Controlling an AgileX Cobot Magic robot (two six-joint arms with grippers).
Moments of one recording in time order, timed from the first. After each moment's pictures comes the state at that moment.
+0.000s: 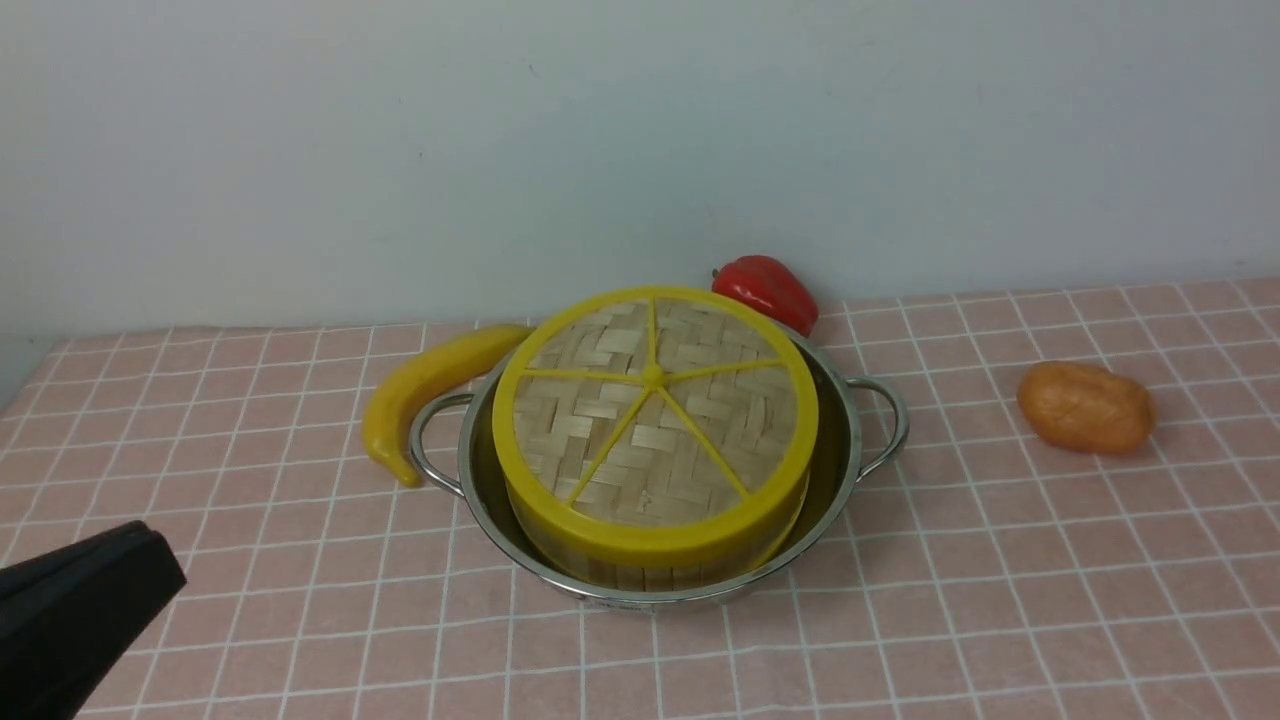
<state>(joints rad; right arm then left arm) 0.43 0.24 -0.71 -0.10 0.96 0.12 -0.67 0.29 -0.52 0.11 0.41 -0.23</state>
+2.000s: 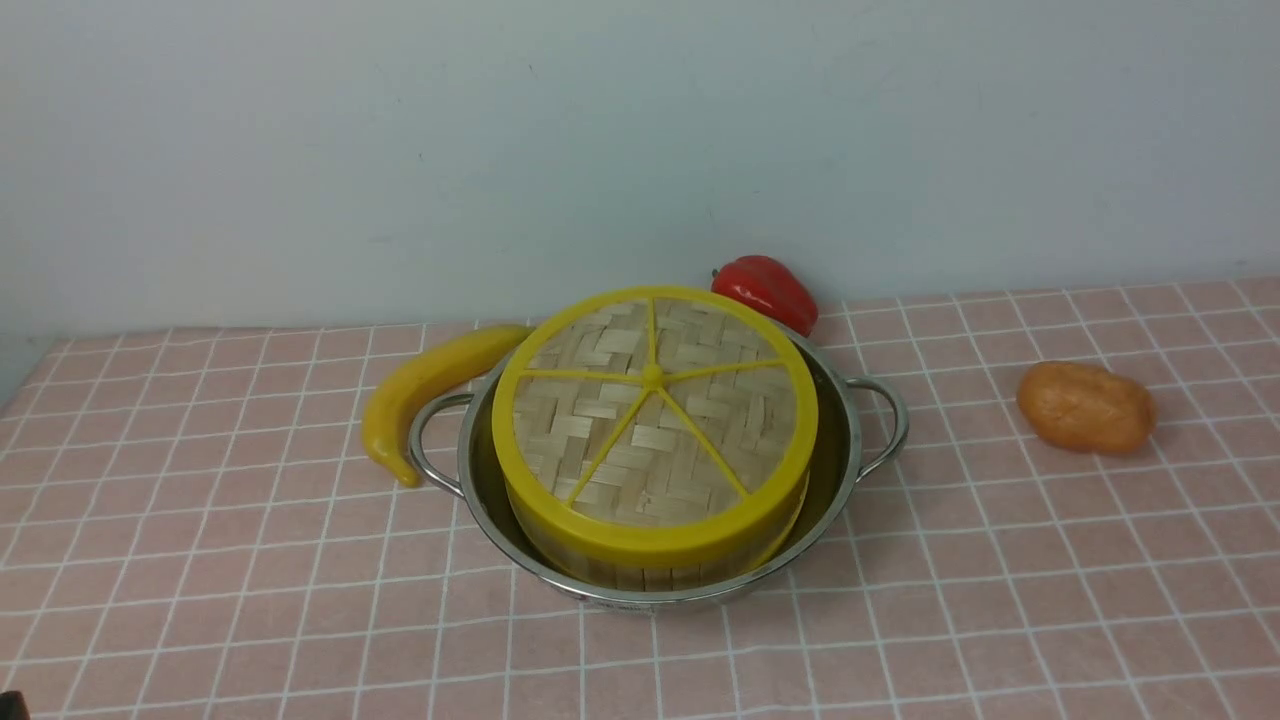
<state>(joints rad) 0.43 0.24 -0.71 0.13 0.97 0.16 0.04 0.00 0.01 0.35 0.26 -0.18</state>
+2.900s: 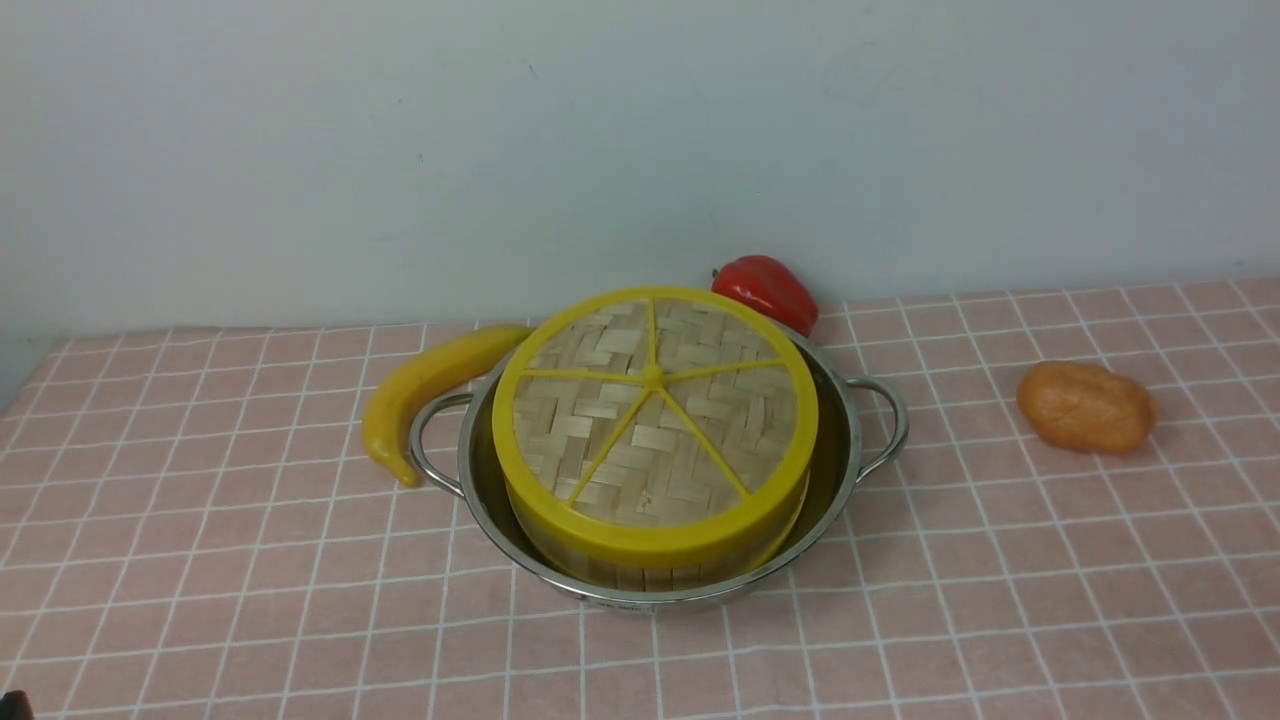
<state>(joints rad) -0.06 0.00 -0.05 0.01 0.30 0.08 0.04 0.00 0.01 0.35 0.26 -0.18</state>
